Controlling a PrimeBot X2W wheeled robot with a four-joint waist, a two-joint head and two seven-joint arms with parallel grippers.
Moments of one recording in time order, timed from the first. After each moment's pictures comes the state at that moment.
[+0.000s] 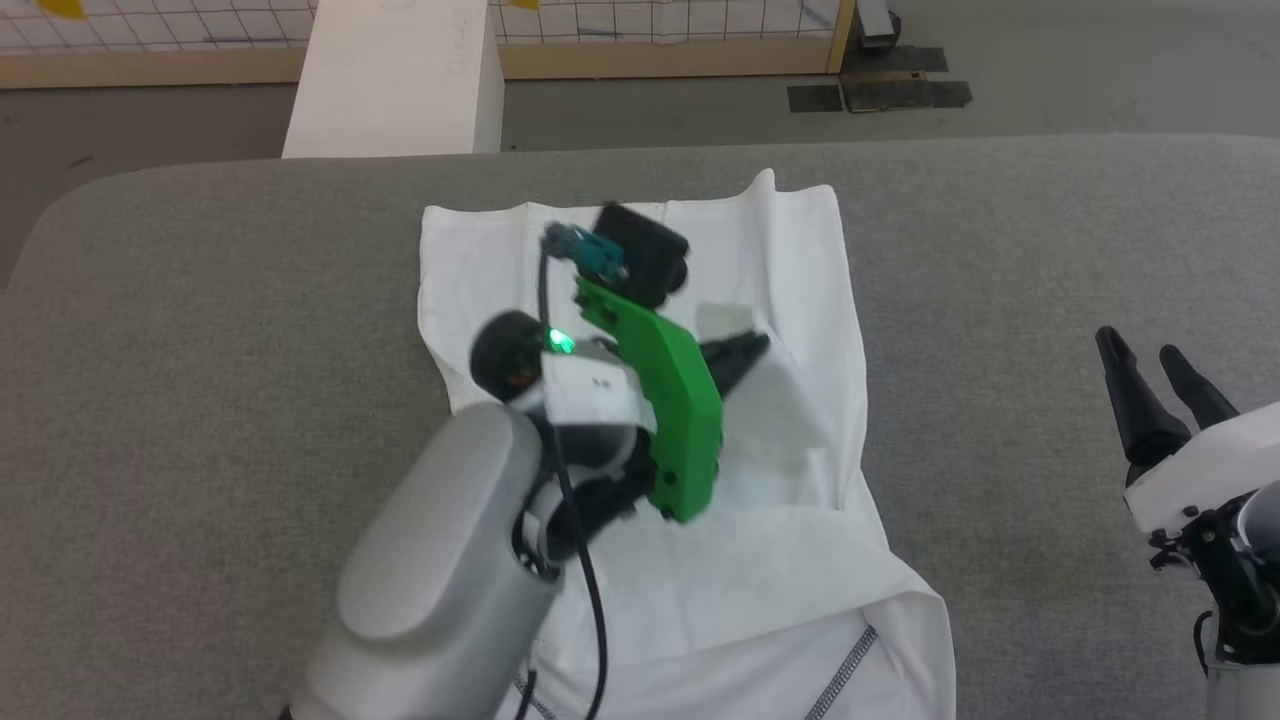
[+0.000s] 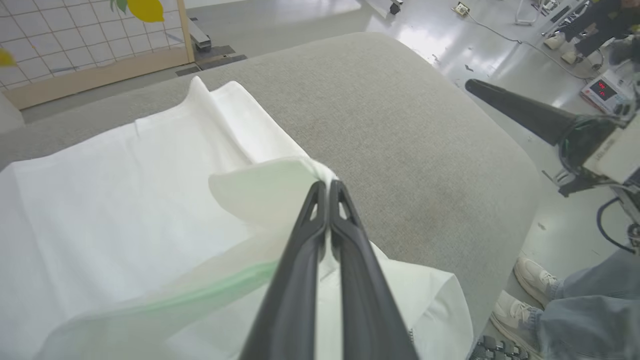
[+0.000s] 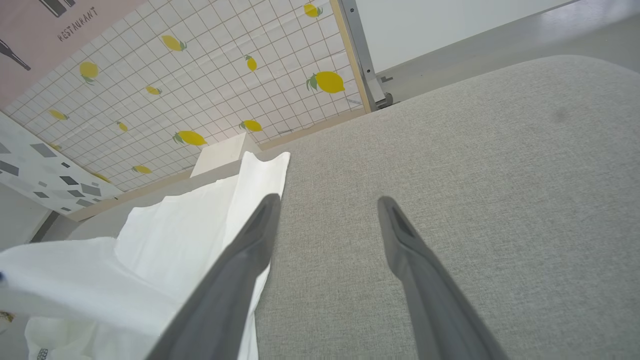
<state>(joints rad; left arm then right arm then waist) -0.59 0.09 -0.51 0.09 -0.64 -0.12 0.65 -0.21 -0.07 -0.29 -0.01 0.45 0.13 0.43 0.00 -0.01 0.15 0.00</state>
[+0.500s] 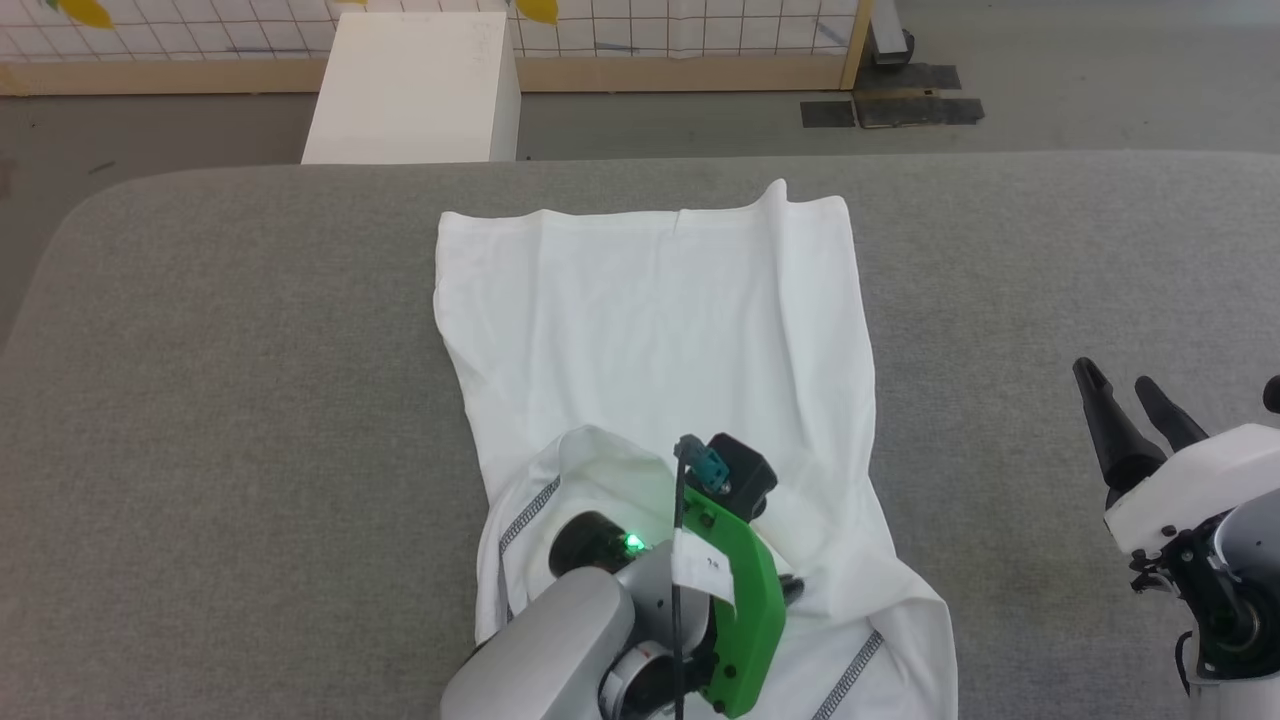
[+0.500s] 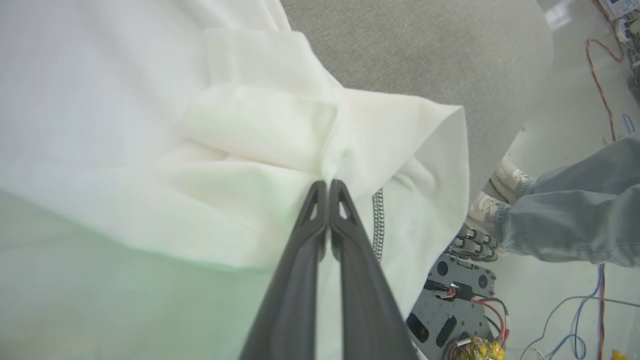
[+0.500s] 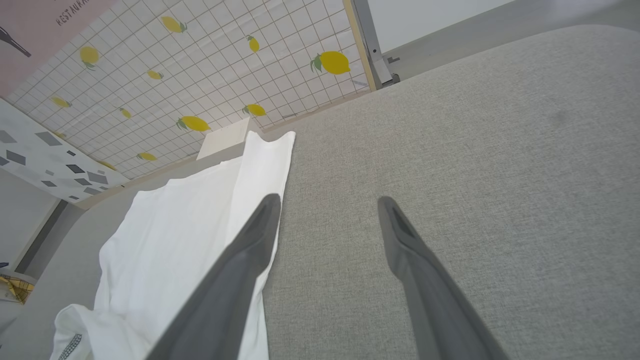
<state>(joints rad) -0.43 0.06 -0.76 0.26 -0.66 -0.12 0.63 -0.18 -0.06 -0.28 0.02 0.45 0.13 0.44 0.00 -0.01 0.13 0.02</state>
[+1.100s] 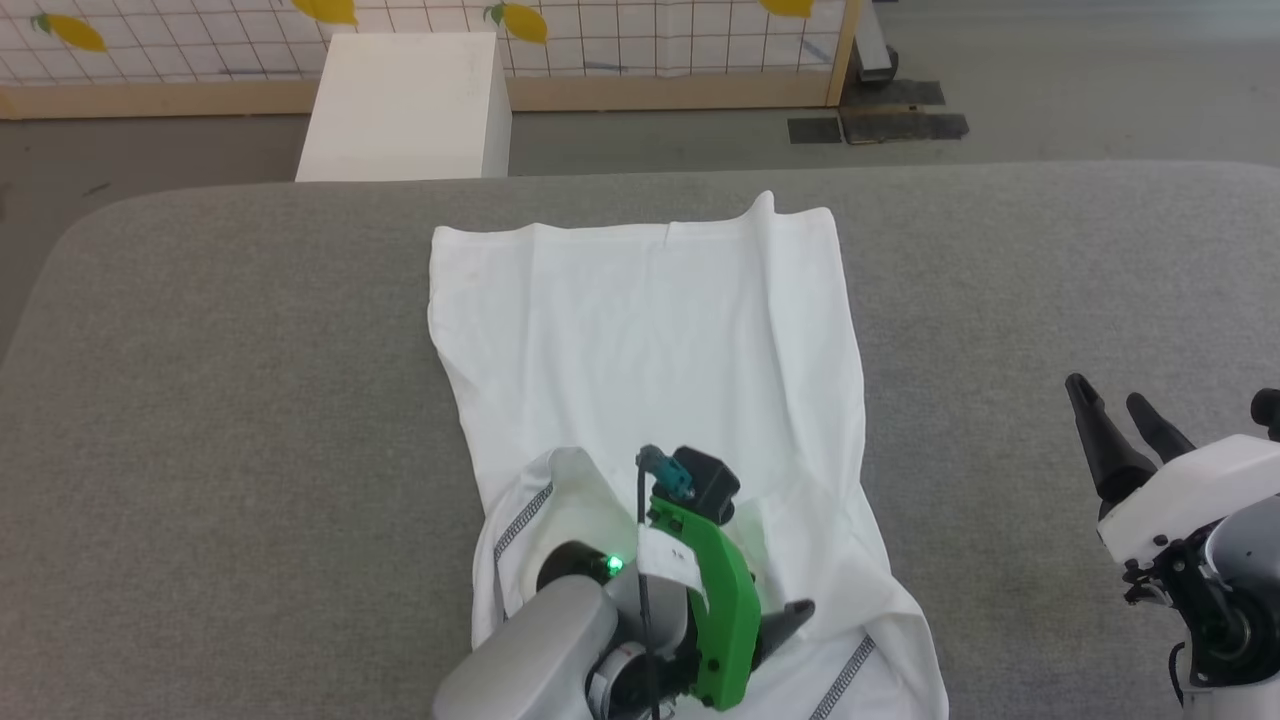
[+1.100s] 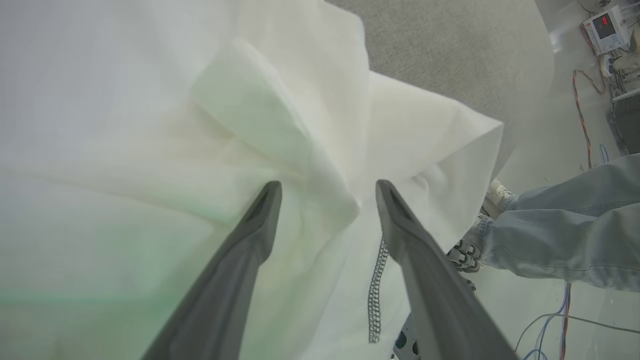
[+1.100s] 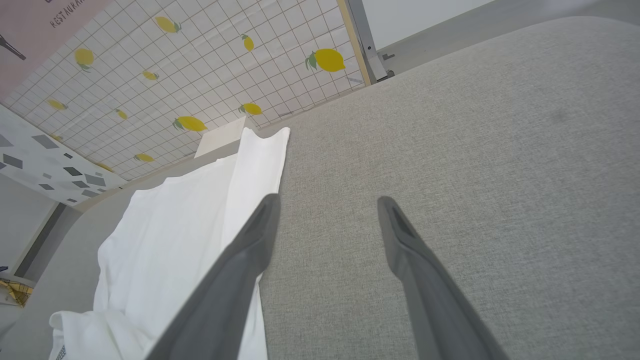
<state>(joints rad) -0.43 0.06 -0.76 0.42 -0.76 -0.12 0.55 -0.18 -0.05 -0.28 0.05 0.45 0.13 0.43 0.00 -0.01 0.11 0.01</state>
